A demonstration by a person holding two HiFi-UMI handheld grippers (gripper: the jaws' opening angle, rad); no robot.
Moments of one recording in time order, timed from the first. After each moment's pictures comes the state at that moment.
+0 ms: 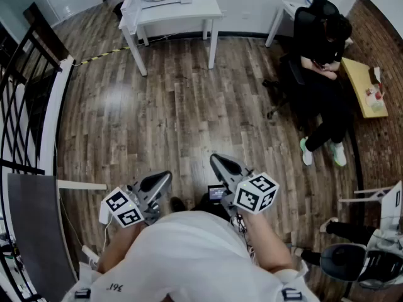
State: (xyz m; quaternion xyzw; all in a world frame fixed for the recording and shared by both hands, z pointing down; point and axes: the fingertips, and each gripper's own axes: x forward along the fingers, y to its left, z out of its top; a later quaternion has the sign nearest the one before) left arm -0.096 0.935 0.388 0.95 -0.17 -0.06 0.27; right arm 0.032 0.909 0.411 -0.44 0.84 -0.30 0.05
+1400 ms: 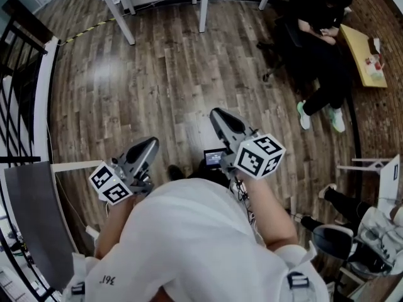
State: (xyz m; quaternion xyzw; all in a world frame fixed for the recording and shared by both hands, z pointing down) left arm -0.110 0.917 0.380 0.94 -0.17 -0.09 0.28; right arm 0.053 0.883 0.401 -0.49 0.82 -0.29 0.07
